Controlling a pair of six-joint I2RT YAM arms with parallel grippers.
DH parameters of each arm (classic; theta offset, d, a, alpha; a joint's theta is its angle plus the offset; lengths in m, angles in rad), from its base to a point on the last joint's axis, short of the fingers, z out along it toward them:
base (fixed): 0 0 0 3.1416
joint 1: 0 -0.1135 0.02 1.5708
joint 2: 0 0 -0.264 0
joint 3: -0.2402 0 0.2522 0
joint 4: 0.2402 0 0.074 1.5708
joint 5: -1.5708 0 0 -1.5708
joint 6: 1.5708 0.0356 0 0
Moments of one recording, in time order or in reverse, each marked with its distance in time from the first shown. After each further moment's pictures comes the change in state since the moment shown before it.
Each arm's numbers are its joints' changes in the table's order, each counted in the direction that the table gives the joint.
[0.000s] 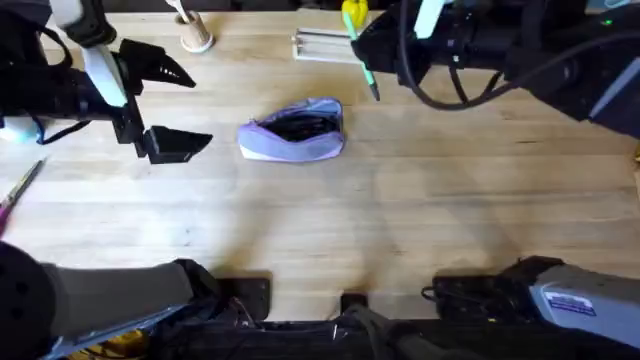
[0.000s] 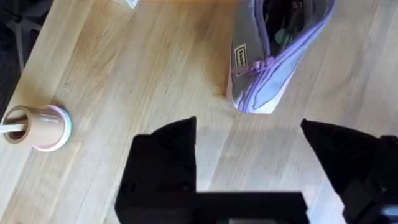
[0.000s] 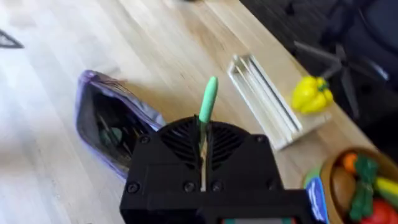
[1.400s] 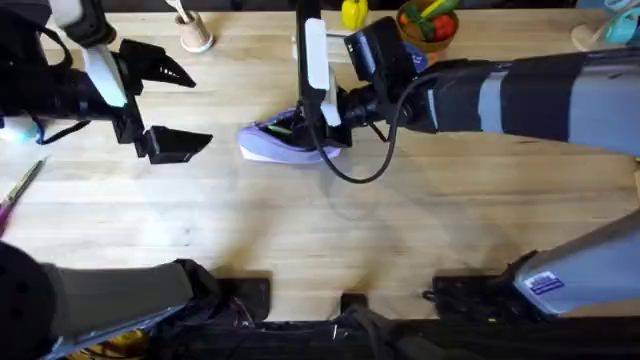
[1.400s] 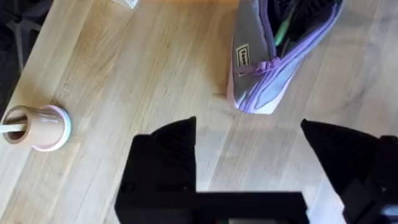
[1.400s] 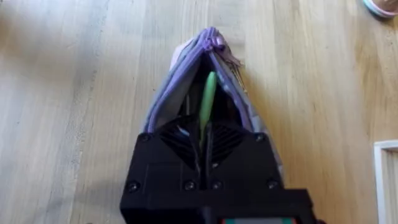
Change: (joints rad) left arm 0.000 0.000 0.000 0.001 0.000 0.000; right arm -0.215 0.432 -0.003 -0.117 0.219 -0.438
